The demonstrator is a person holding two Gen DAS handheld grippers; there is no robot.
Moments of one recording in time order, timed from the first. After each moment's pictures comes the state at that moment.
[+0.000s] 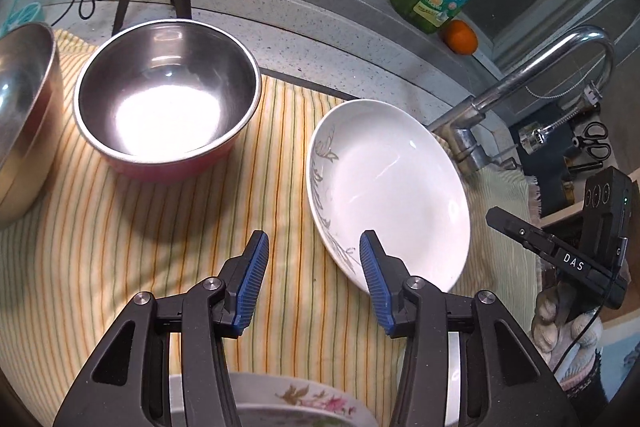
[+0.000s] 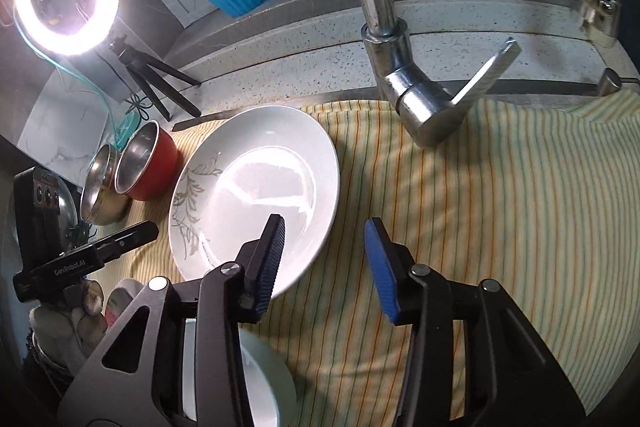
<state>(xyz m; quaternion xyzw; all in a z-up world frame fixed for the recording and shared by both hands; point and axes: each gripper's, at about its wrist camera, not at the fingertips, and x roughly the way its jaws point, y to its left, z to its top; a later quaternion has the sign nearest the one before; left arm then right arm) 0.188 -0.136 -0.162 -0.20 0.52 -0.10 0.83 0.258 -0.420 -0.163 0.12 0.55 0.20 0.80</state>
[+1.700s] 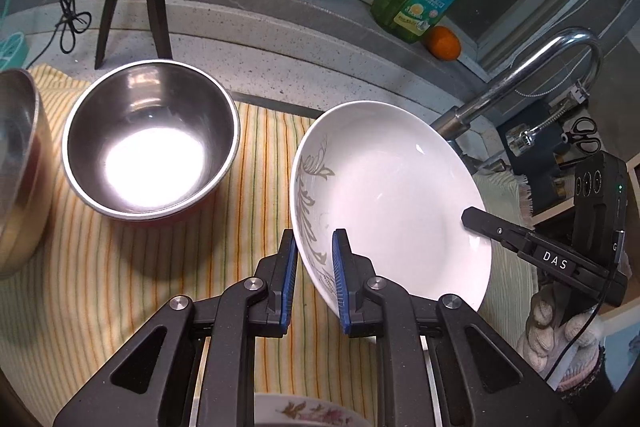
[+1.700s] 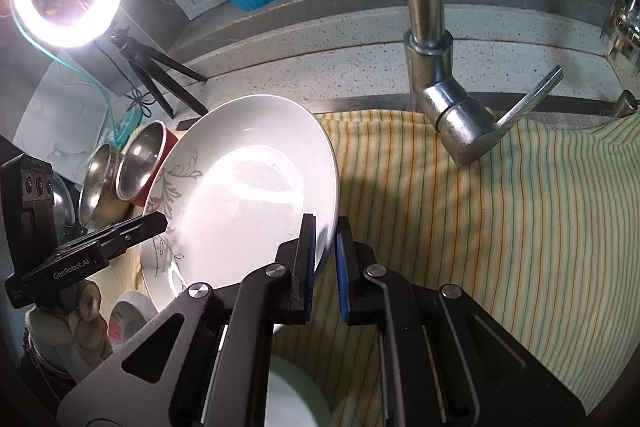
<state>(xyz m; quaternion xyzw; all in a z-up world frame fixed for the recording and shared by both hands) 0.195 -0.130 -0.144 -0.18 0.50 -0.12 0.84 0.263 -0.394 -0.149 0.10 0.55 0.21 0.80</state>
